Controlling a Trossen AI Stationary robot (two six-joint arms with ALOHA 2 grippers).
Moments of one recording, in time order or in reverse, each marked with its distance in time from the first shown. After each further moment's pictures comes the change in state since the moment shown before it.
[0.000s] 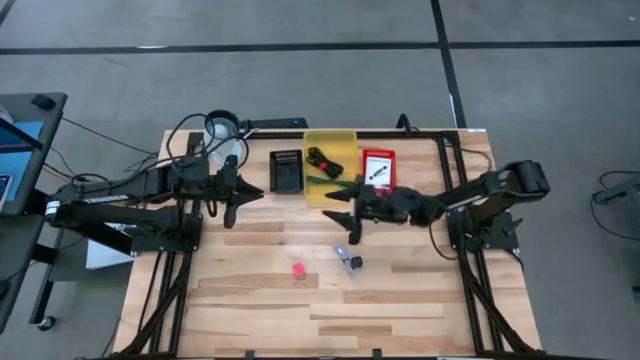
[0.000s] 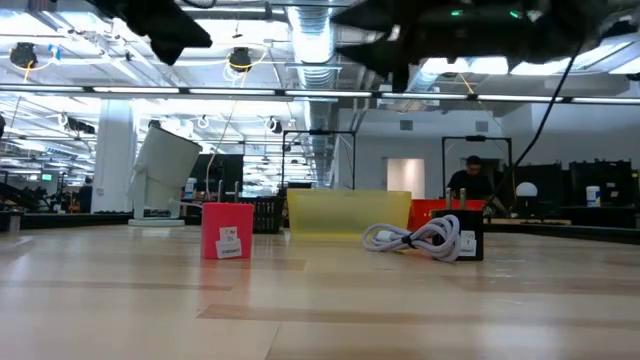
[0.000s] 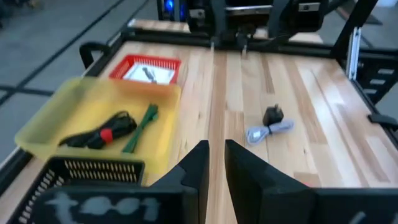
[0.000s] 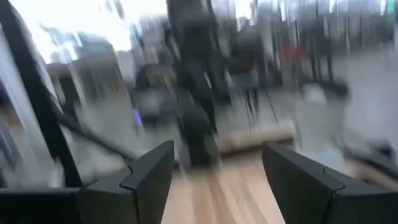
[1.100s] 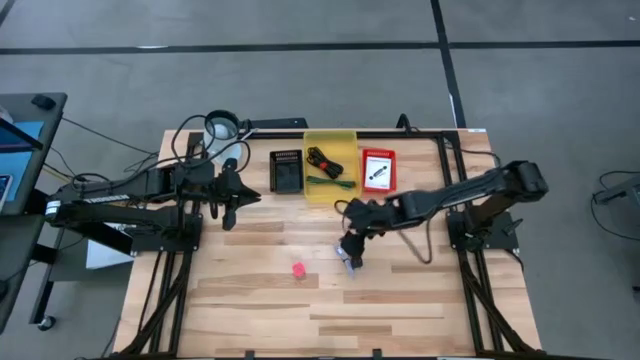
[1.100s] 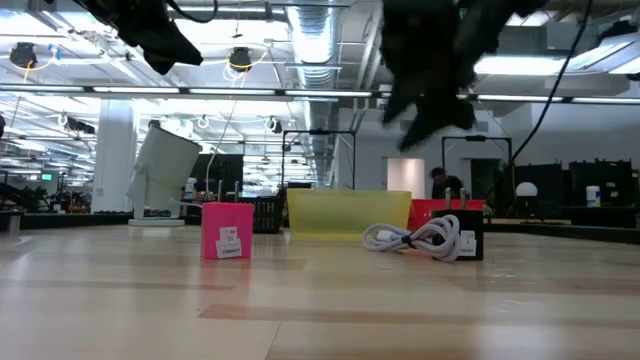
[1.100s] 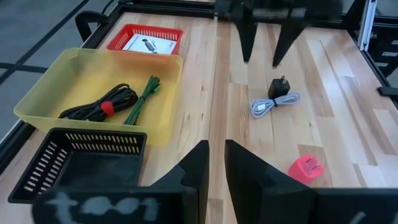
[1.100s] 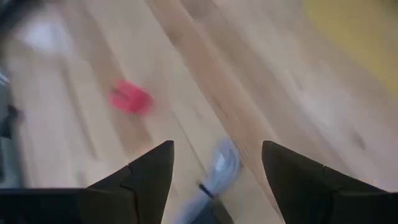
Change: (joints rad) left arm 0.000 0.008 0.000 -0.100 -0.008 0.013; right arm 0.086 0.042 0.369 -1.314 -0.087 0.567
